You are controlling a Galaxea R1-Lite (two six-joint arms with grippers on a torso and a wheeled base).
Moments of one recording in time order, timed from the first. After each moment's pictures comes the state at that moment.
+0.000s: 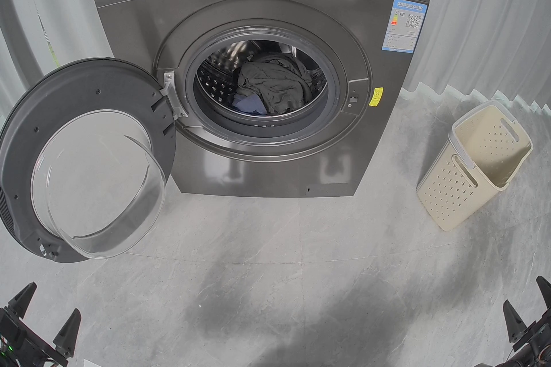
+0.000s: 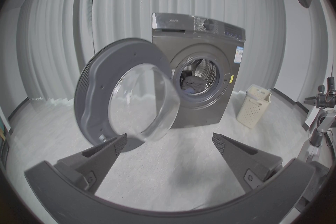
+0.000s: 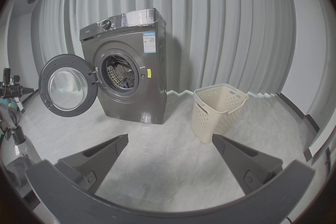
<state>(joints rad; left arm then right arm) -0.22 0.27 -0.02 -0.18 0.13 0.01 0.04 0.12 -0.02 -0.04 0.01 -0.04</state>
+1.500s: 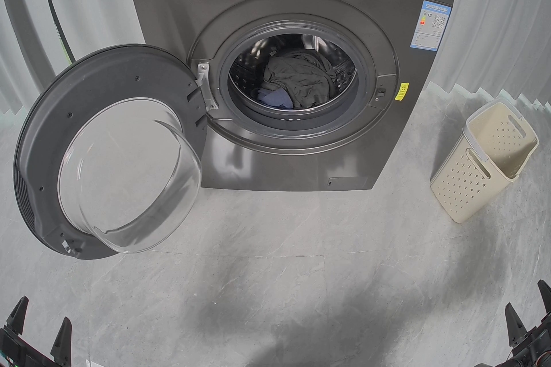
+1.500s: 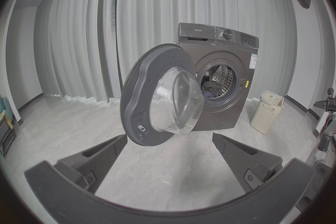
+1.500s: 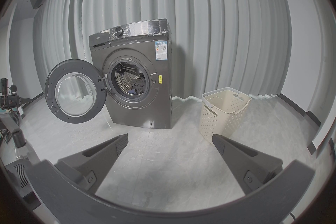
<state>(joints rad) 0.00 0.01 -0.02 0.00 0.02 -0.01 -0.01 0.01 -0.02 0.02 0.05 -0.01</state>
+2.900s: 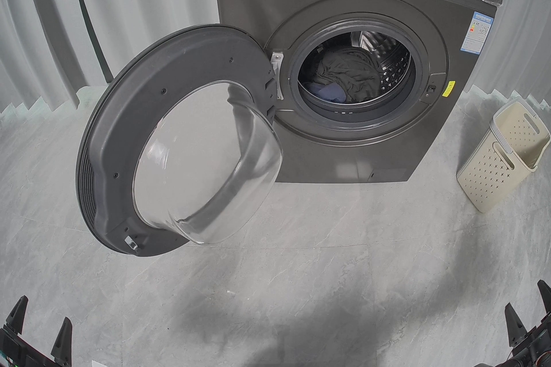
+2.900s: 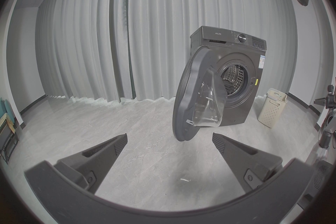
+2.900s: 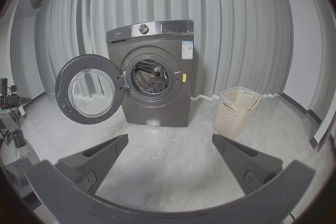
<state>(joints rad) 0.00 0.01 -0.02 0.00 0.02 0.01 -0.01 0.01 -0.02 0.02 0.05 -0.01</state>
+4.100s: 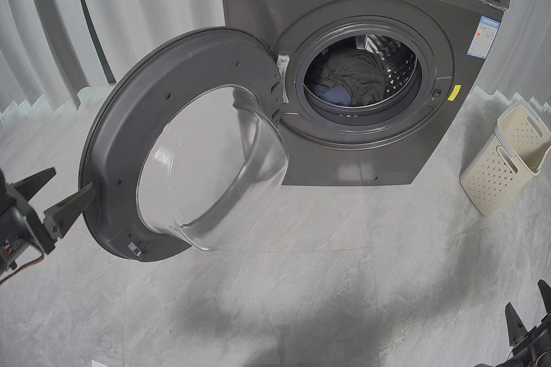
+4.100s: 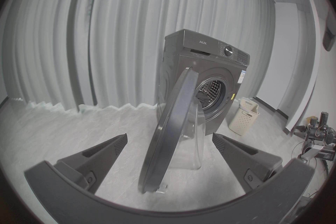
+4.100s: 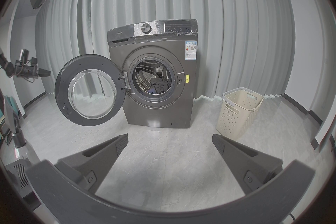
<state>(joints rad) -0.07 0.93 -0.41 -0.49 -0.26 -0.01 -0.01 0.01 -0.02 0.02 0.05 -0.01</state>
